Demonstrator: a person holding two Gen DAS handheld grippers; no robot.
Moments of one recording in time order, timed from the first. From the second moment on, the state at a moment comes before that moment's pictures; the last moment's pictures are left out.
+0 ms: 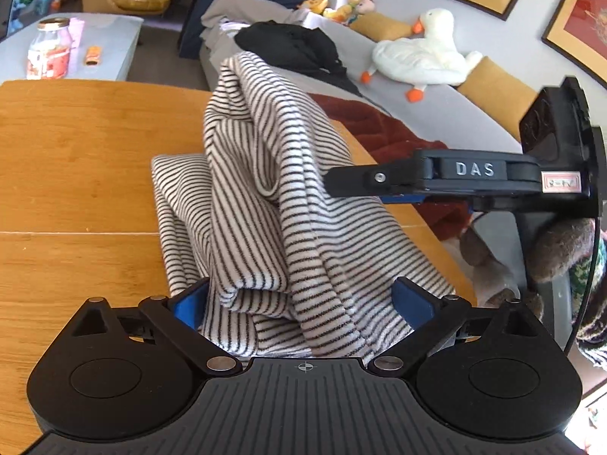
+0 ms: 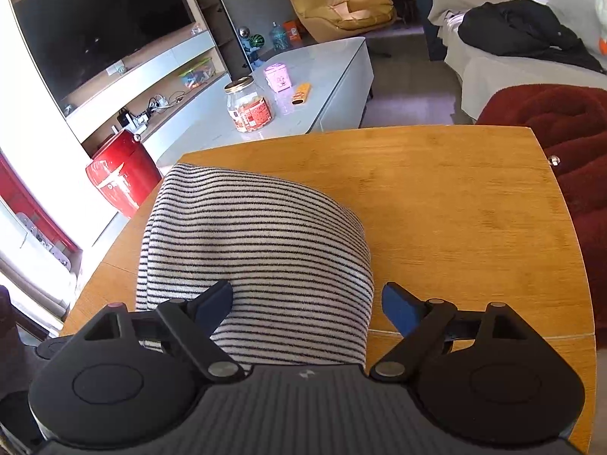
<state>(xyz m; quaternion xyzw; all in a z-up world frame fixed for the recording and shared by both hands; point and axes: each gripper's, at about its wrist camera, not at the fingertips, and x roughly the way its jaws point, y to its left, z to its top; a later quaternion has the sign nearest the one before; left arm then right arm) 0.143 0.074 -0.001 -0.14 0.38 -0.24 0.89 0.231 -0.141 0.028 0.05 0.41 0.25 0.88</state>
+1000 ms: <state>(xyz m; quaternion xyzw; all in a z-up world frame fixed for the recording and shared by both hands) 0.122 0.130 -0.010 -0.21 0.34 -0.11 0.91 0.093 -0.071 0.037 -0.23 0.22 0.27 0.91</state>
